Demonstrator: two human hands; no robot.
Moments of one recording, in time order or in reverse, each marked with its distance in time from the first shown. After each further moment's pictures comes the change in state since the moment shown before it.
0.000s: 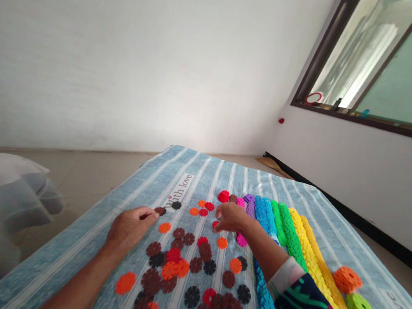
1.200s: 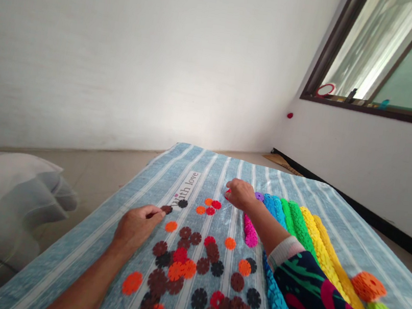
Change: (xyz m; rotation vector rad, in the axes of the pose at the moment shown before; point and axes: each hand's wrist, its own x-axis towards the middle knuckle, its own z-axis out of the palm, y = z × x) left_hand -0.002 0.002 0.000 0.018 0.003 -0.023; right_hand 0.035 0.005 -0.028 -0.141 0.208 0.154
